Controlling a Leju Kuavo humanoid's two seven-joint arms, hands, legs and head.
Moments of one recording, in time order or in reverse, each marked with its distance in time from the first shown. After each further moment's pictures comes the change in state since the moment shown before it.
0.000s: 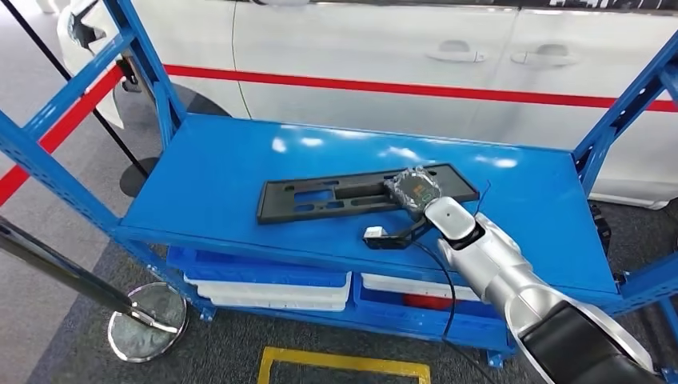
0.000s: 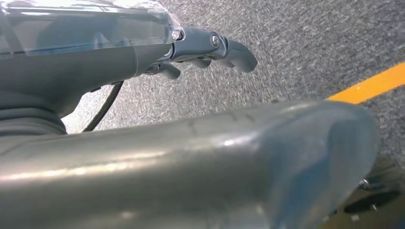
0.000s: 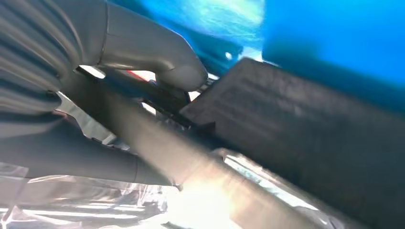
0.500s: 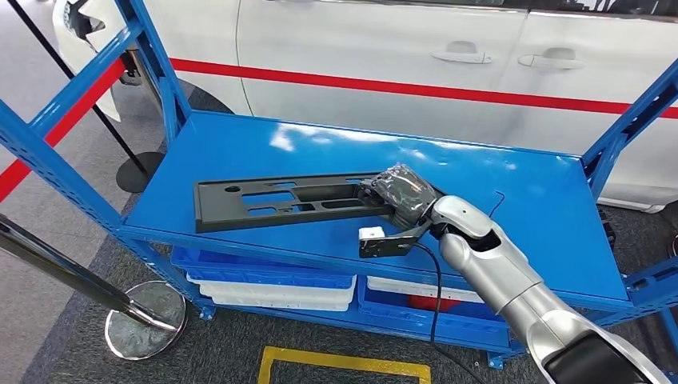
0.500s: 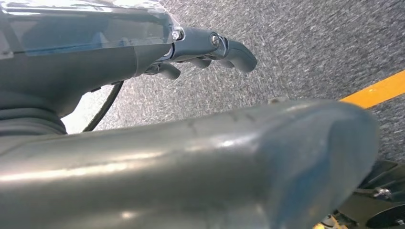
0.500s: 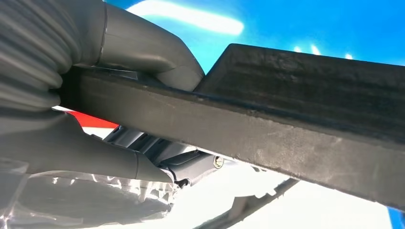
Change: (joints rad) left arm 0.002 0.001 -0.004 0.000 -0.010 0.005 0.022; right arm 0.134 -0.083 -0.075 -0.453 -0.548 0.142 -0.268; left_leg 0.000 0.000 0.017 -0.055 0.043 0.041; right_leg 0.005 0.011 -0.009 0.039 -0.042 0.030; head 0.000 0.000
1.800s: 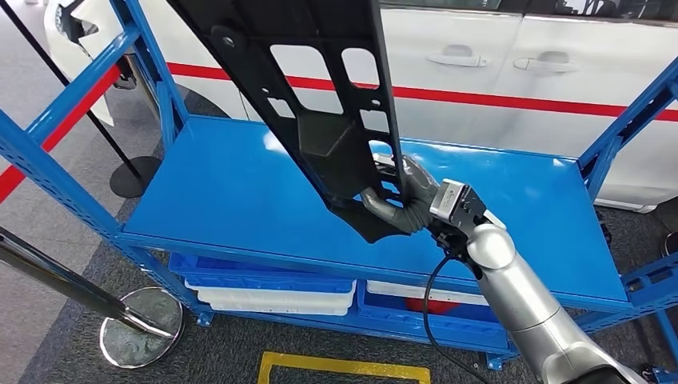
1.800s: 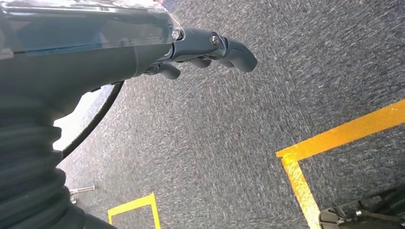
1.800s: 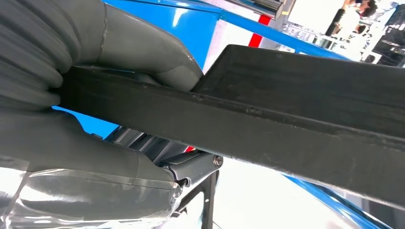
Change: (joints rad) left arm 0.014 0.004 -0.001 0.000 -0.017 0.049 0.054; right arm 0.127 0.006 -0.161 -0.410 -0.907 0.391 0.023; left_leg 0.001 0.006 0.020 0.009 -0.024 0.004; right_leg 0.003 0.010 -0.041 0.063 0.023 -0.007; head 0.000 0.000
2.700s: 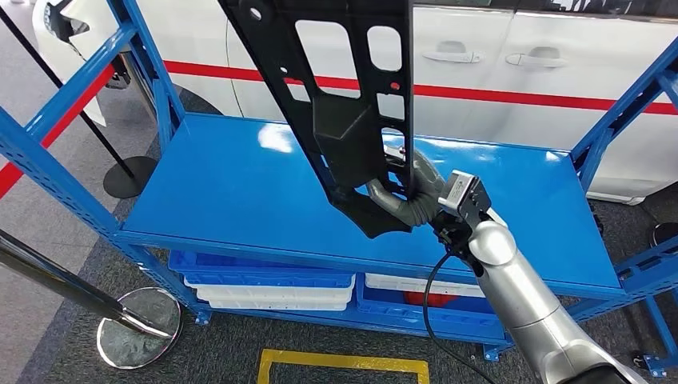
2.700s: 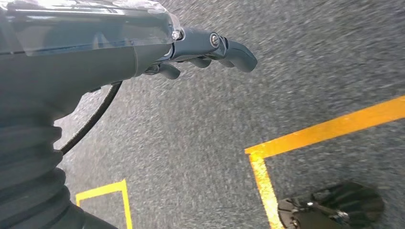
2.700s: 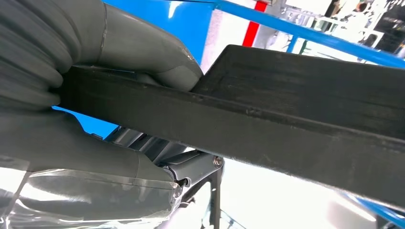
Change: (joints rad) left arm -0.037 -0.012 0.037 0.000 0.112 0.014 -0.070; right arm -0.010 0.004 -0.014 0.036 -0.035 -0.029 -0.013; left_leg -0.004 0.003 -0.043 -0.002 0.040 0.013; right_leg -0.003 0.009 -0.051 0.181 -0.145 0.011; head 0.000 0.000
